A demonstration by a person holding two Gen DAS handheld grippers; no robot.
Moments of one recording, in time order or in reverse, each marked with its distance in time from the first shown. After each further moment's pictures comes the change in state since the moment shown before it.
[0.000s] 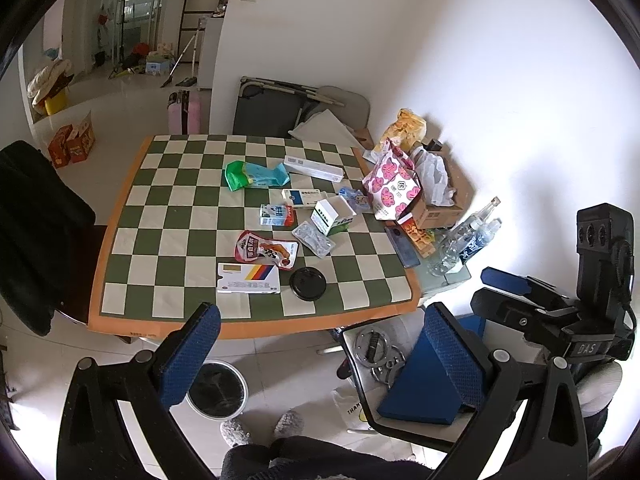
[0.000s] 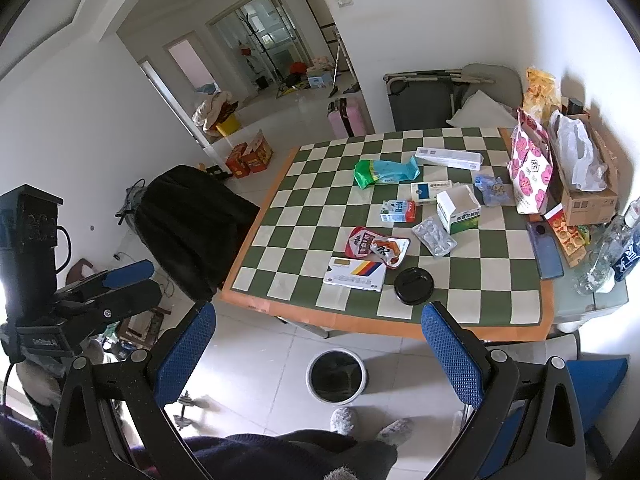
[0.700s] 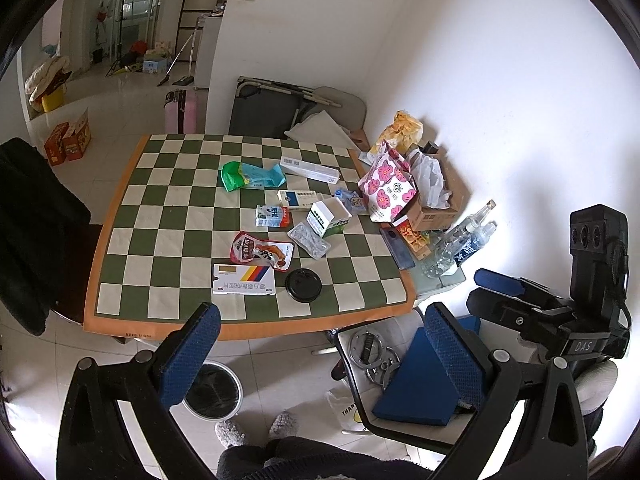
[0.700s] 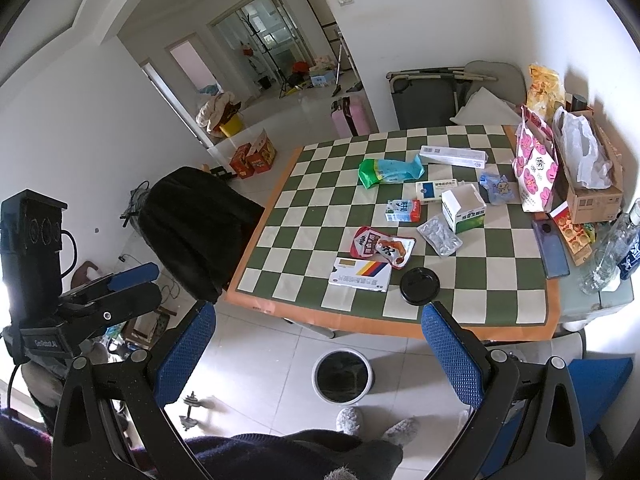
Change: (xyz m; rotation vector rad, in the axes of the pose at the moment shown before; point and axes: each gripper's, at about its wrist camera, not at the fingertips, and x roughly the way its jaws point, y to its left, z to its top) left arm 0.012 0.007 -0.006 0.001 0.000 -0.019; right arm 0.007 0.005 0.001 0.004 0.003 0.012
